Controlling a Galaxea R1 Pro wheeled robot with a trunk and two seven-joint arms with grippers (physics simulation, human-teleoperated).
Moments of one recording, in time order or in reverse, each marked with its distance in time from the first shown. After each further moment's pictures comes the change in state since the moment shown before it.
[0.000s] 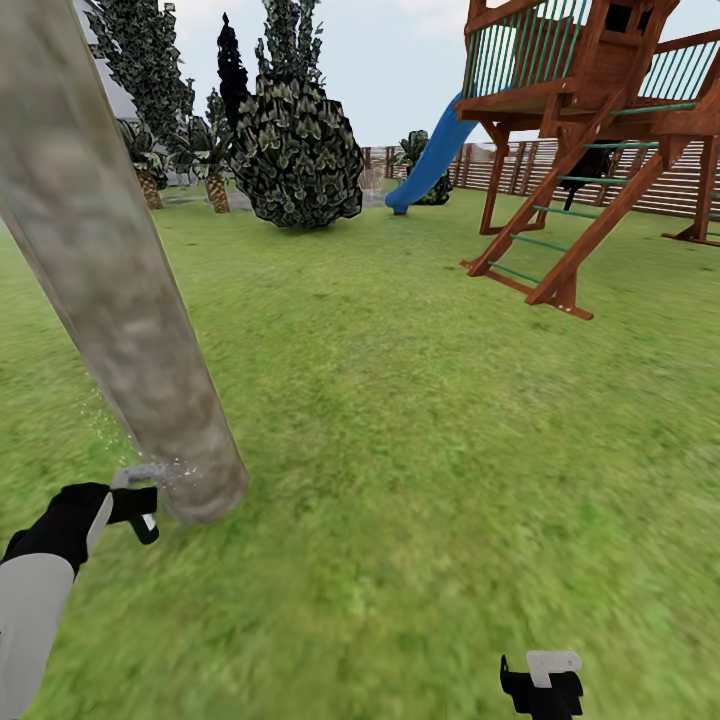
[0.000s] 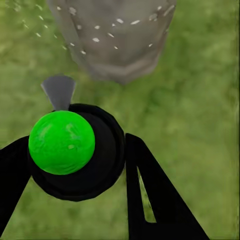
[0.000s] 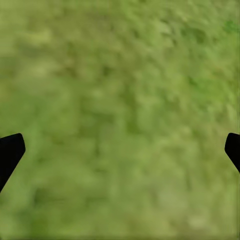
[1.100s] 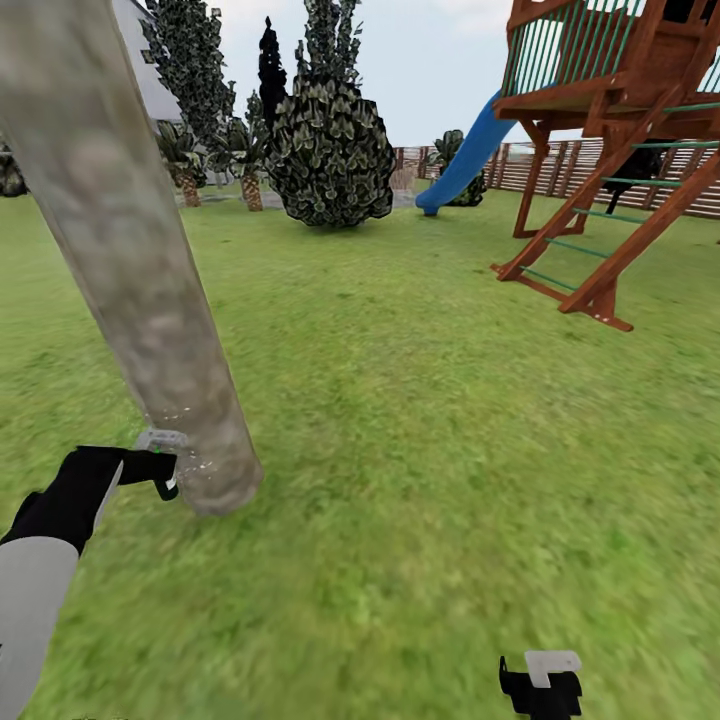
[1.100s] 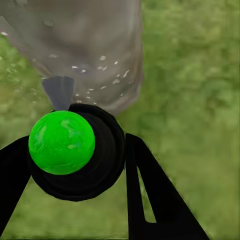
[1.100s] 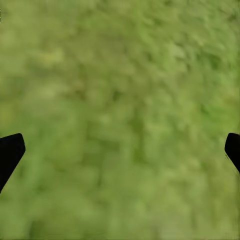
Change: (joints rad) left arm -0.009 0.006 -0.199 -0.237 -0.065 0.081 -0.202; right arm 0.000 0.003 0.000 0.000 0.000 0.000 -0.001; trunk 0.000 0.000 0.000
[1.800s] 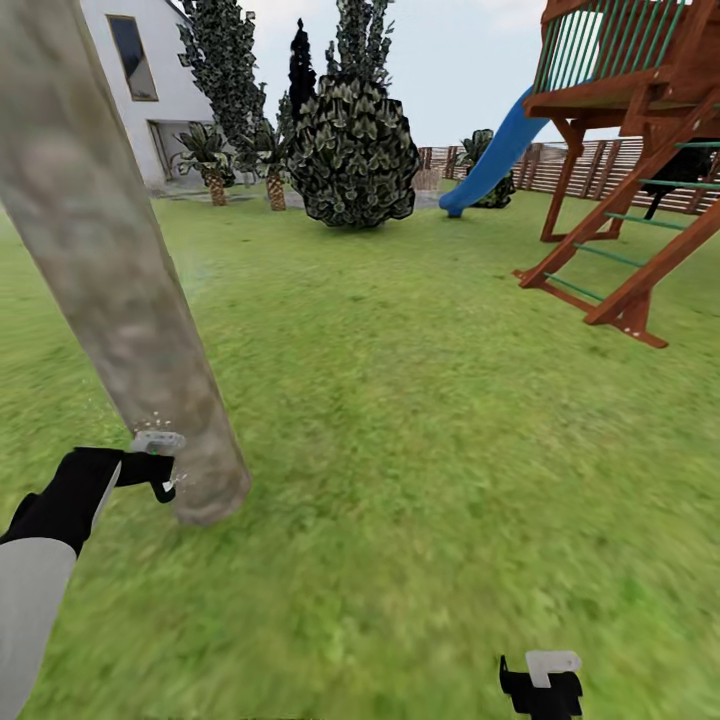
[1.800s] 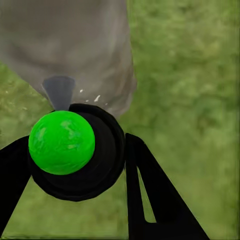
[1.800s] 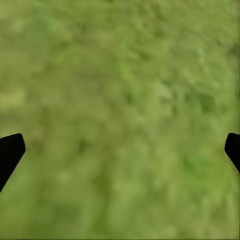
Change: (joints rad) left arm 0.002 0.005 0.006 0.008 0.005 0.004 0.009; right arm 0.000 0.000 0.000 0.000 0.000 0.000 -0.004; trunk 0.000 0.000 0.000
